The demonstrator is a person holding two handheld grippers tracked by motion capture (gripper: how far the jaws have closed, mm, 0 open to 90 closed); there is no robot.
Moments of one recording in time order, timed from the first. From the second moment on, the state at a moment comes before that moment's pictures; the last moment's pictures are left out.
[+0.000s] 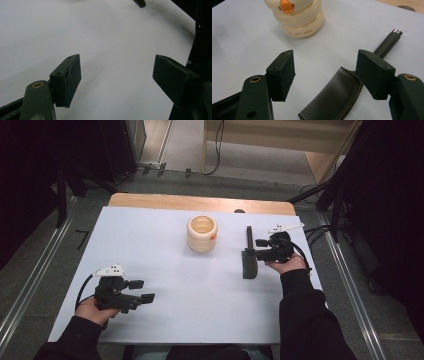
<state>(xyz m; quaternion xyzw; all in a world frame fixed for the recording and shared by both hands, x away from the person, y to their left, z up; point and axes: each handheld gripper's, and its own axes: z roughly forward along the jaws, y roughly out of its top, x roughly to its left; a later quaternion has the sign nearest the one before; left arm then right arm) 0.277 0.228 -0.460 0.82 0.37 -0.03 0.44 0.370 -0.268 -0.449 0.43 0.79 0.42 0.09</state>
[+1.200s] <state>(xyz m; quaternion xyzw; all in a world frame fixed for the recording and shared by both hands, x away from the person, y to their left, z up) 0.276 0.230 -0.460 0.82 0.36 -0.02 0.44 0.471 -0.248 -0.488 0.51 0.79 0.32 0.13</state>
